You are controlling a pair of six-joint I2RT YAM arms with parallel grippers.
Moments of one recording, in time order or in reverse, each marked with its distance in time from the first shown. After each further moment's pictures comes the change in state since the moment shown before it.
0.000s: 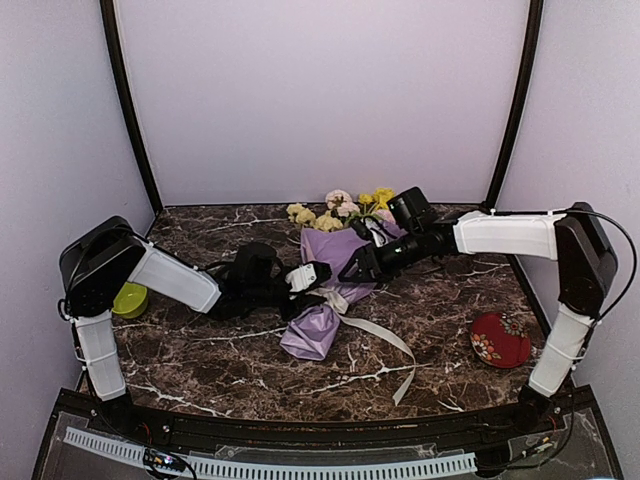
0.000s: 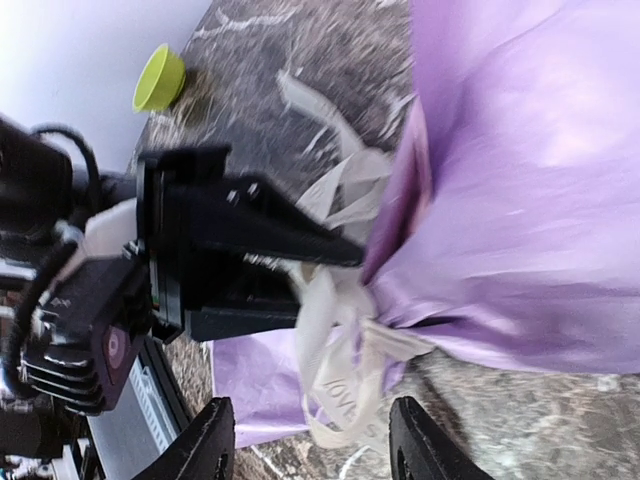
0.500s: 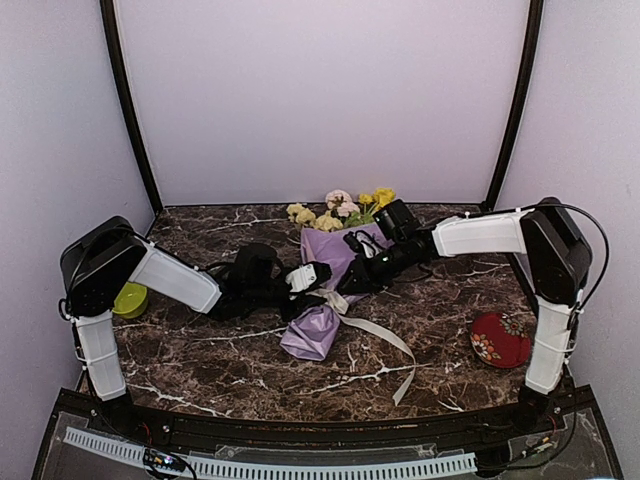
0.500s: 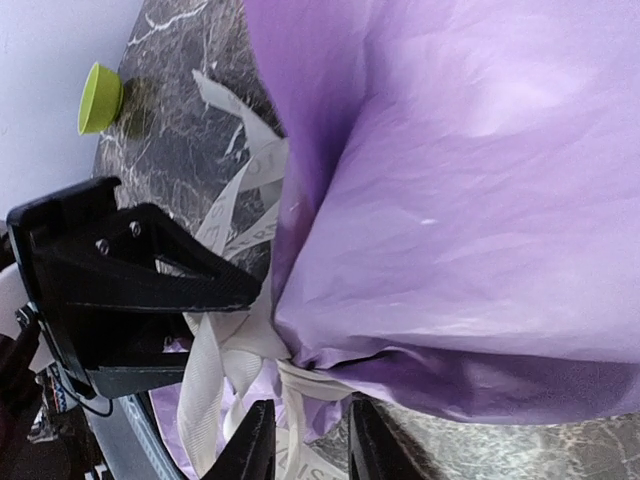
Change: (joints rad) left arm 0.000 0.006 0.000 0.000 0.003 -0.013; right arm -0.022 0.141 0.062 0.002 0.043 0.083
